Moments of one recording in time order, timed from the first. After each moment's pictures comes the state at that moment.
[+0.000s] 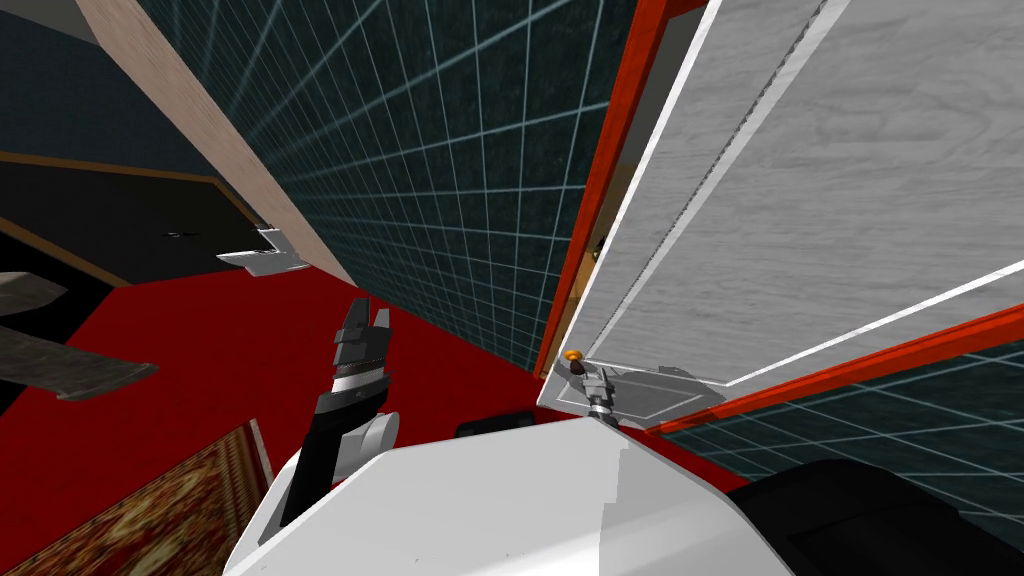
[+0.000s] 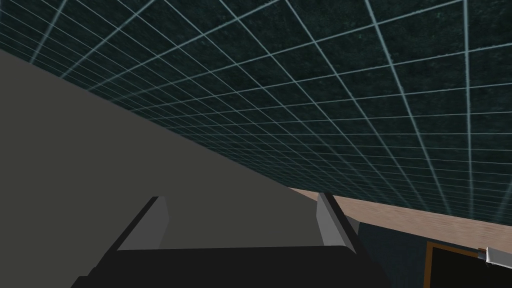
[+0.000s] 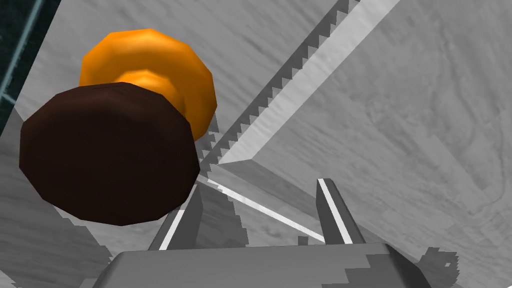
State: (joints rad) arm 0.34 -0.25 0.01 -1.01 -0.55 -0.94 -0.67
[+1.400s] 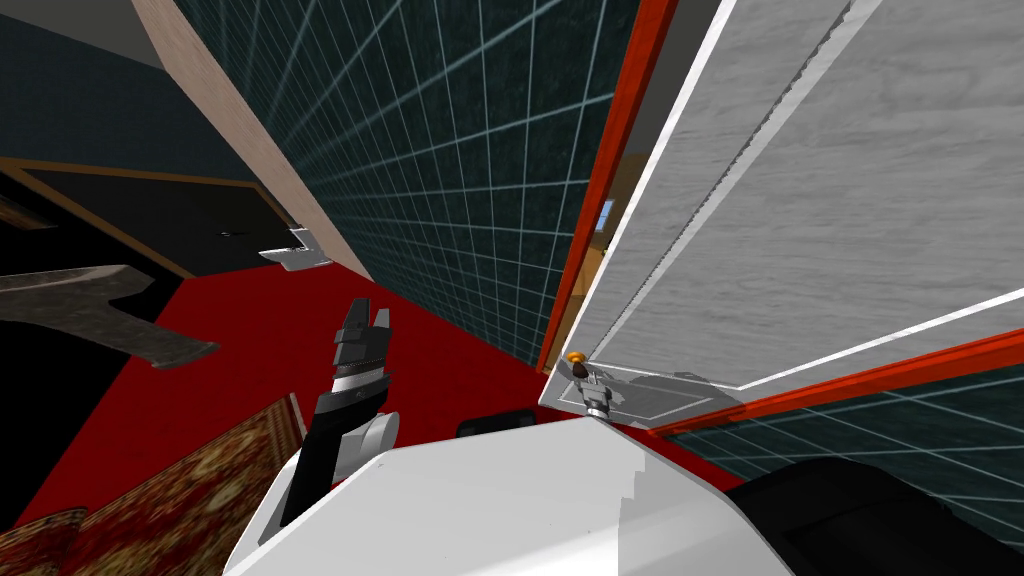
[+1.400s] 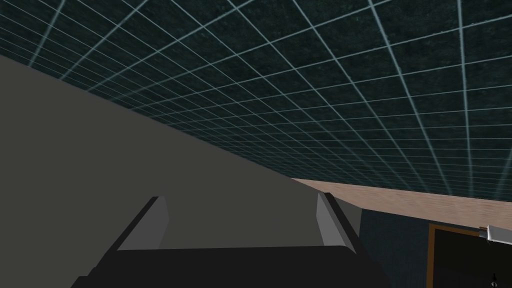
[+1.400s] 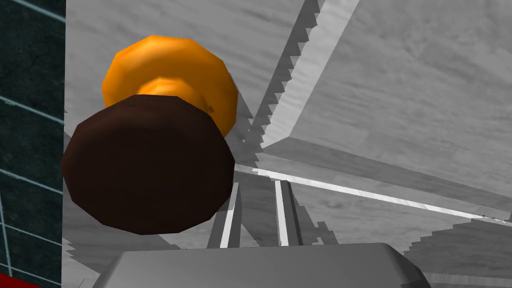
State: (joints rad) arm 0.38 -0.24 0.07 -1.06 -0.65 -0.92 -0.88
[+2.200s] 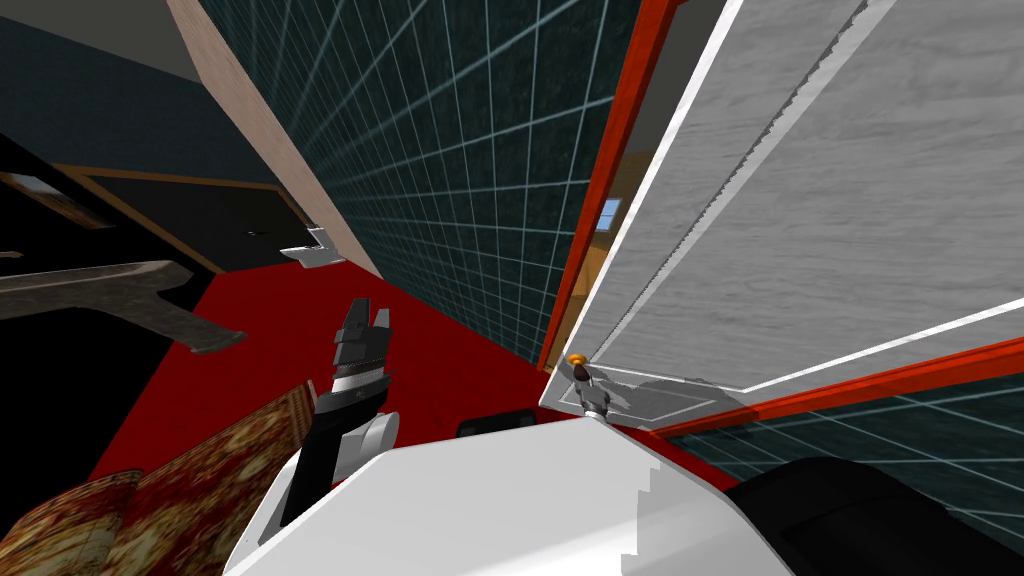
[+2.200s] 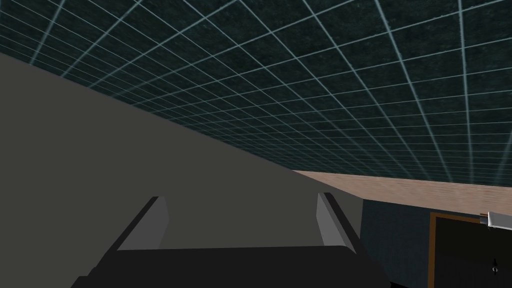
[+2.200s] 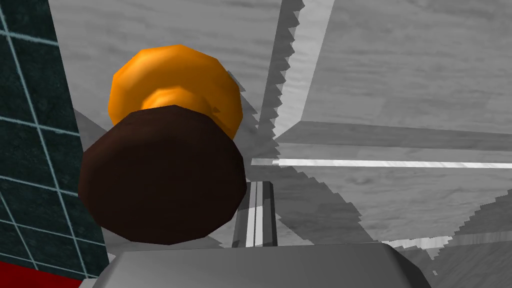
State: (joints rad) arm 0.41 -0.22 0.12 -1.11 -0.73 -0.91 -1.02
